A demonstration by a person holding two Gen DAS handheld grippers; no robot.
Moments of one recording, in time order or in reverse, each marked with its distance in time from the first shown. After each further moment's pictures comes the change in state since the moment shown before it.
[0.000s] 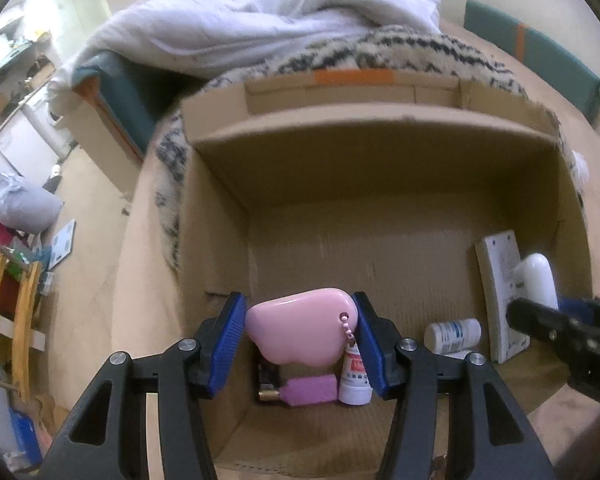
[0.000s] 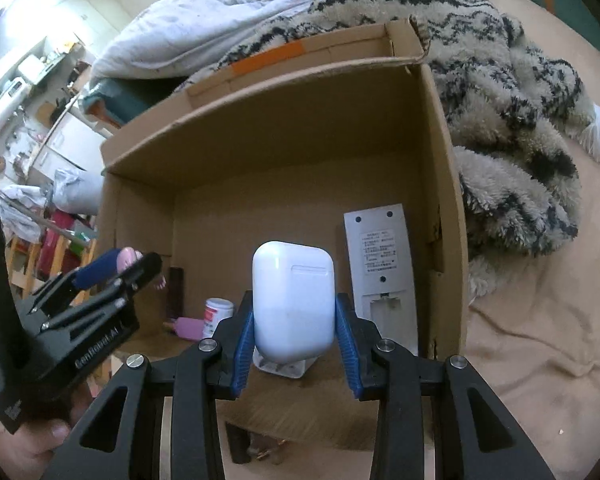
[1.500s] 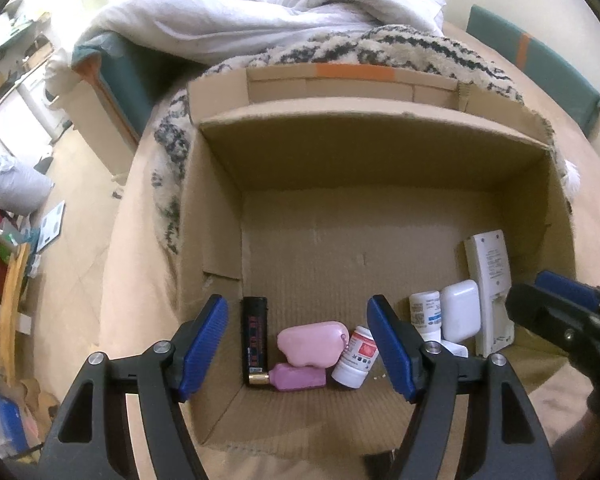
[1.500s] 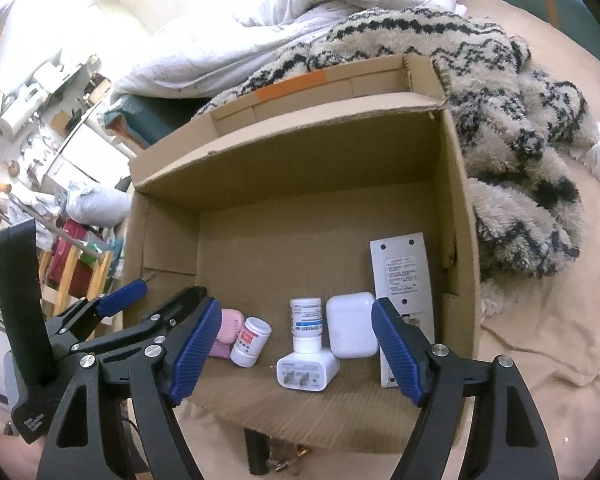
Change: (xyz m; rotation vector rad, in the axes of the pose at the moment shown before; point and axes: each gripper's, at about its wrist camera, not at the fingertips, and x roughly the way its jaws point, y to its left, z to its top) left arm -0.012 0.009 -0.003 -0.052 0.029 -0.043; right arm -0.025 0.015 0.000 -0.018 -0.107 0.059
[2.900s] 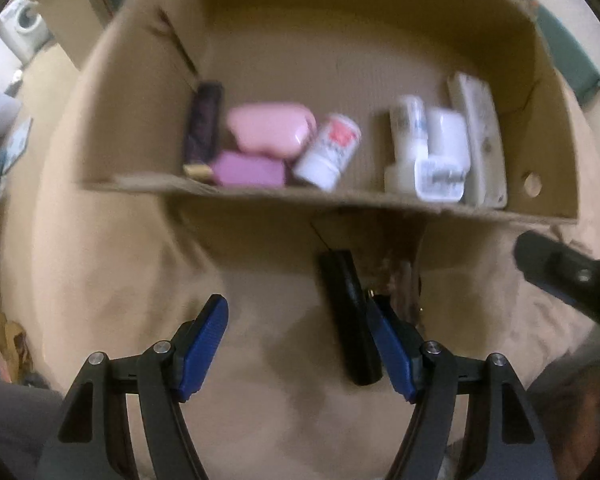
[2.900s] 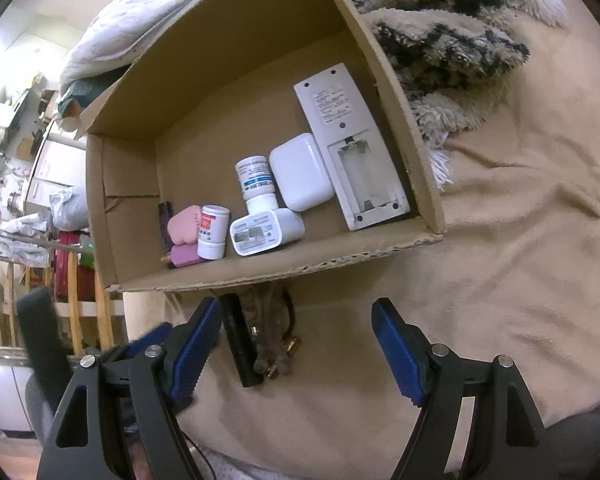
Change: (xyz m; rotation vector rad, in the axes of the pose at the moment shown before) left arm 0.034 -0.022 -0.103 -0.082 0.337 -0.140; right arm 0.009 -0.037 -0.079 0.248 0.233 -0.025
